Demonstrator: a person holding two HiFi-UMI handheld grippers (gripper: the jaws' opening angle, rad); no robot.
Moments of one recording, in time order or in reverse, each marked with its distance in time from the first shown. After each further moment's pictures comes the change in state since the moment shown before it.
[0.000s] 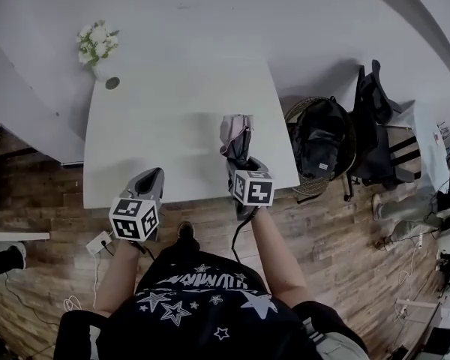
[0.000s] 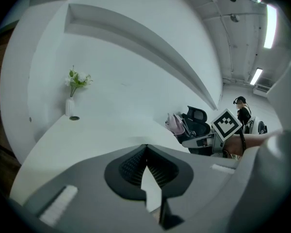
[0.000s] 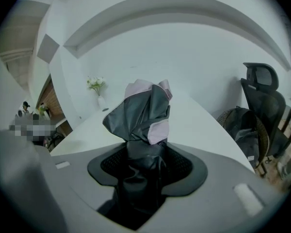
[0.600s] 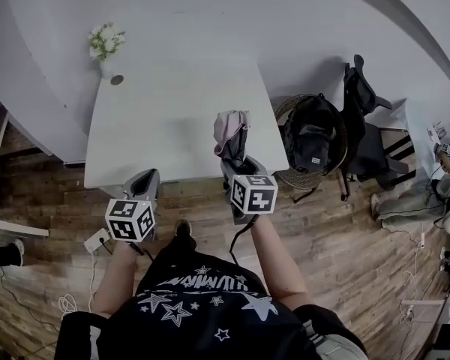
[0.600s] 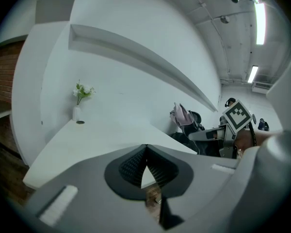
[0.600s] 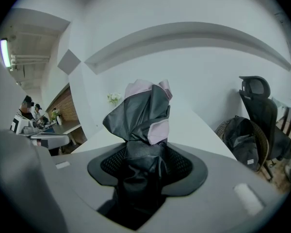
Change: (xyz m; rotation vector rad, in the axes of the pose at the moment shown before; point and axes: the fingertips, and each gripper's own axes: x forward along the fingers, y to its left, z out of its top) left arm -0.083 -0.050 -0.021 0.028 -0.078 0.030; right arm -0.117 0.033 -0.012 -0.032 -0.164 0.086
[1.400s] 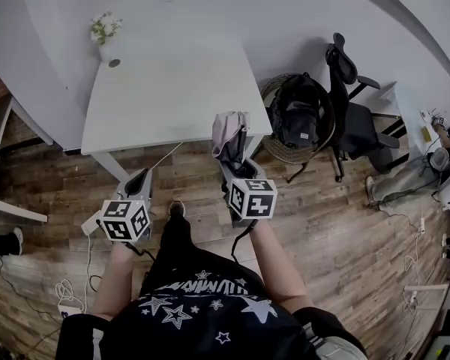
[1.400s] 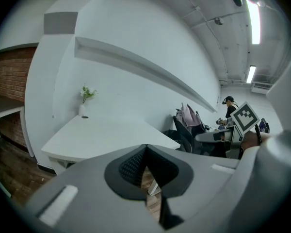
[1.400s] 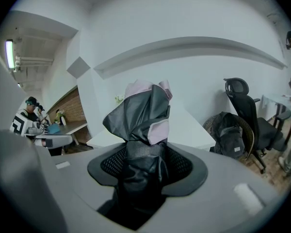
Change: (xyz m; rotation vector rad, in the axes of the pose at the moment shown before) left arm -0.113 -0.081 -0.054 -0.009 -0.018 0.022; right arm -0.148 0.008 -0.073 0.016 -0.038 -0.007
